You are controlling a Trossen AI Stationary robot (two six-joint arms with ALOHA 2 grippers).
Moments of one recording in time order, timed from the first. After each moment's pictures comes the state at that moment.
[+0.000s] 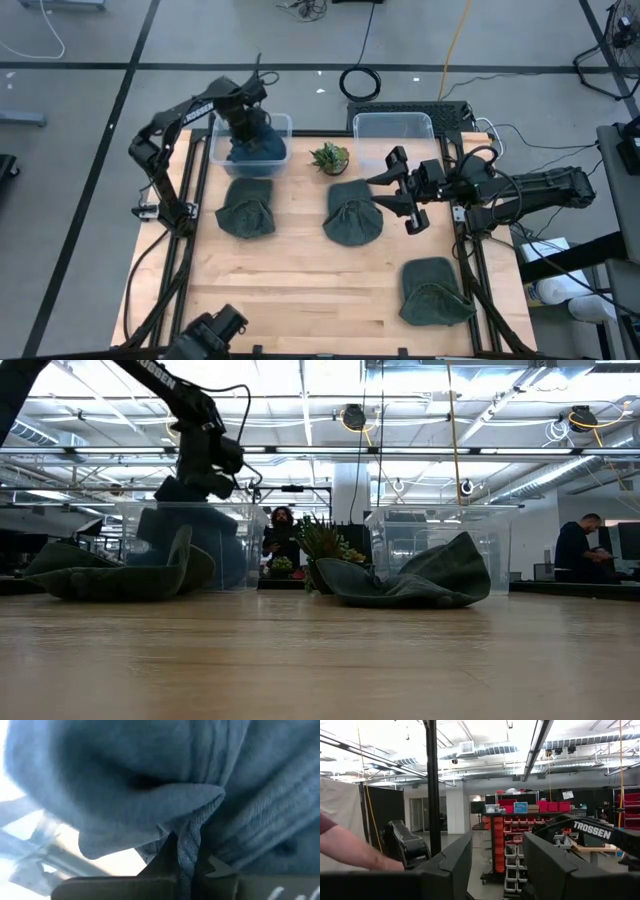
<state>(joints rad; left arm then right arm) 0.93 1.79 1.49 -1.29 0.01 0.27 0.06 1.04 0.88 0.56 -0.13 0.11</state>
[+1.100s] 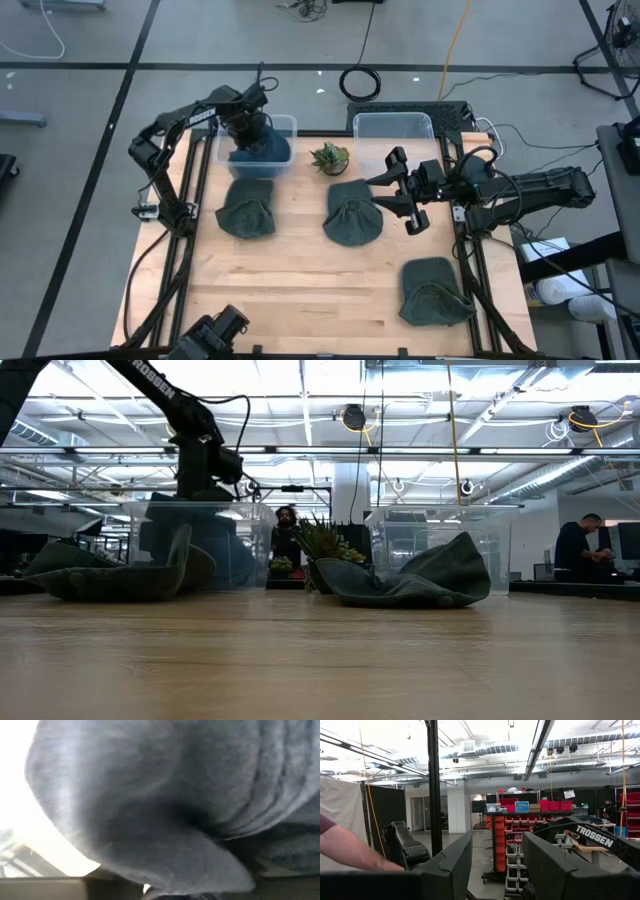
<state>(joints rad) 0.93 1.79 1.39 -1.14 0.04 0.11 0.06 1.04 0.88 0.55 -0.13 0.11</state>
